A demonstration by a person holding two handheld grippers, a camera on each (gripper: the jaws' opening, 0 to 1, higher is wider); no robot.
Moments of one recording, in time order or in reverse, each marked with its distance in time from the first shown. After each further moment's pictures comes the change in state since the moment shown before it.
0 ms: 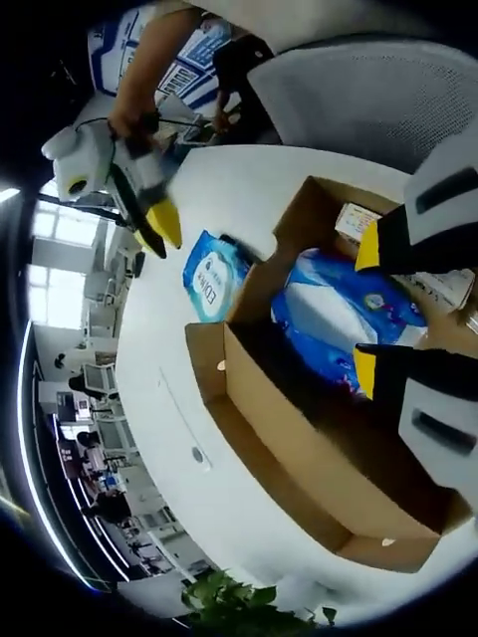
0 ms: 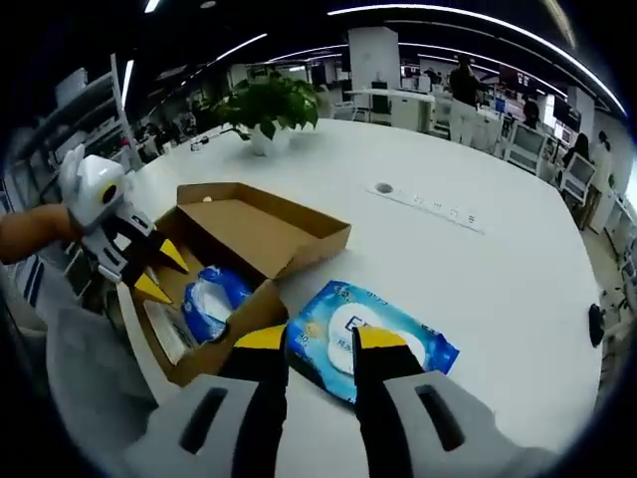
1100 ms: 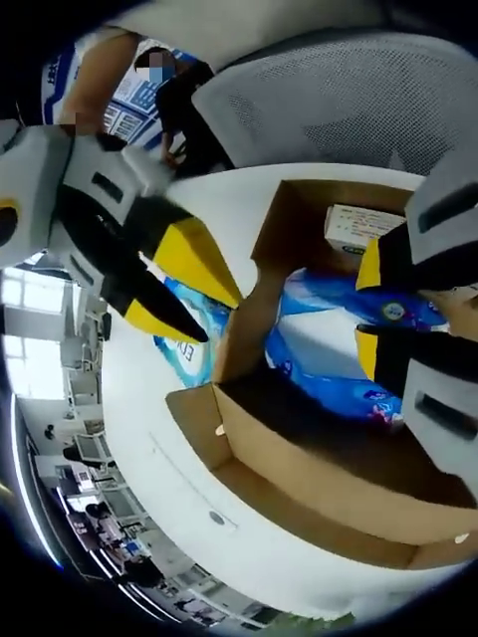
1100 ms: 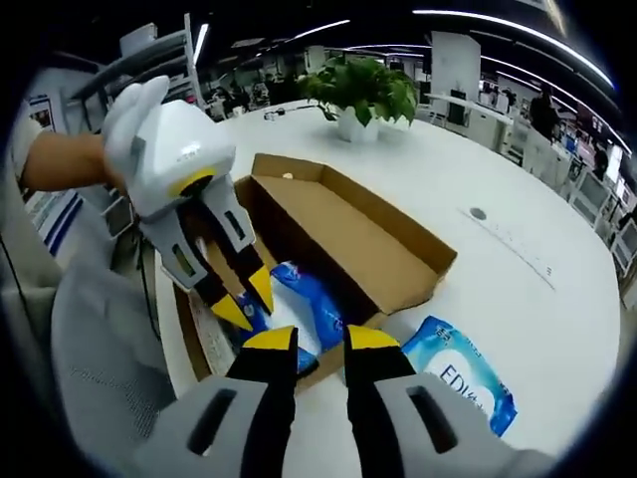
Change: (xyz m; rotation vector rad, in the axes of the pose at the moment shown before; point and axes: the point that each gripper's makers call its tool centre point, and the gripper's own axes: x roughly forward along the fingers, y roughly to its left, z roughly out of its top) left arm 0.035 -0.017 -0.009 0.204 0.135 -0.166; right arm 0.049 0.086 0.002 -0.252 0.073 0.224
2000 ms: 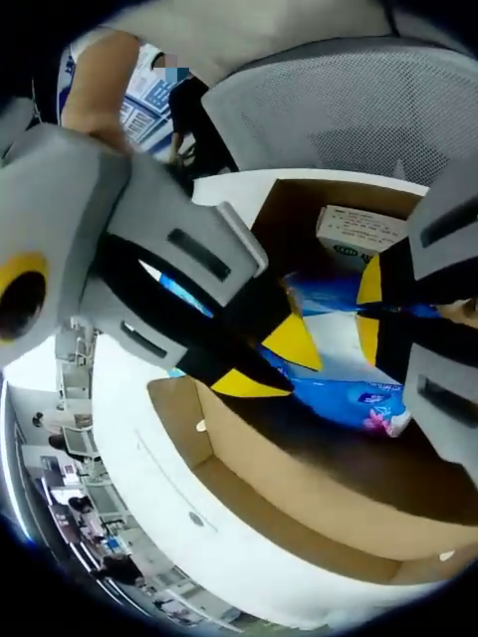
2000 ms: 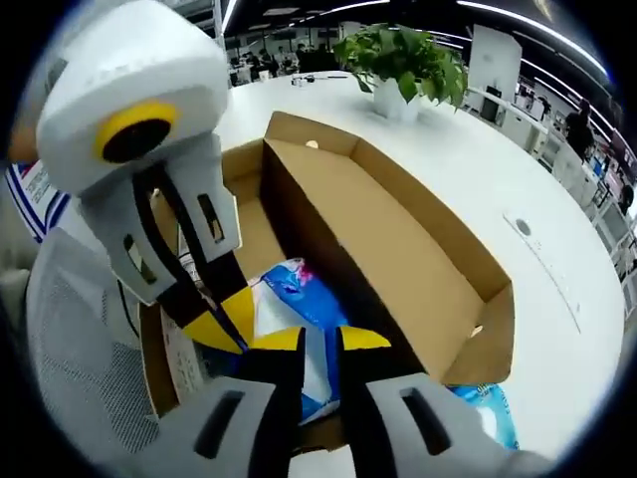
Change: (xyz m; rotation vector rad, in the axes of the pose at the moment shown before) left arm -0.004 0.001 -0.008 -0.086 -0.005 -0.041; right arm 0.073 0.011 0.001 -0.105 0.118 0.061
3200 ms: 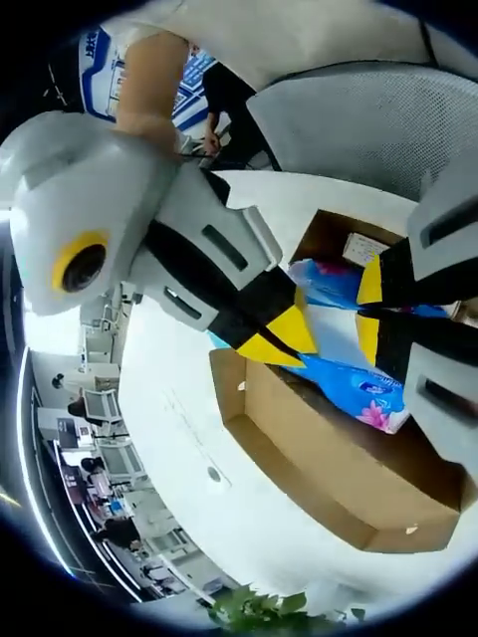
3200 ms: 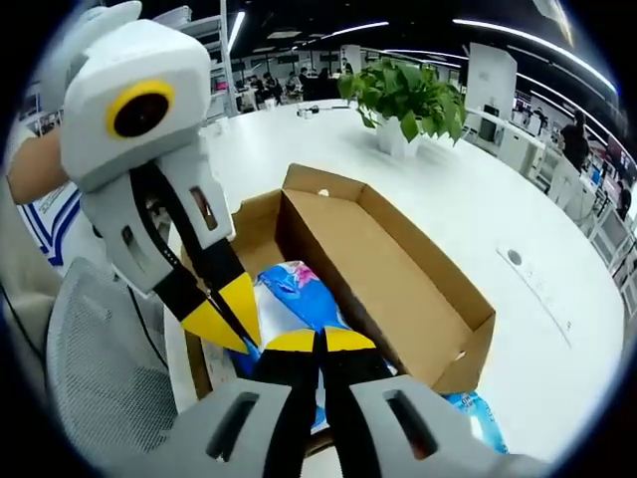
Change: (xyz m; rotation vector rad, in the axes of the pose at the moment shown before) left arm -0.065 -0.011 0.033 -0.075 -0.131 0.133; right arm -0.049 0.019 0.043 -0.006 -0.134 0.013
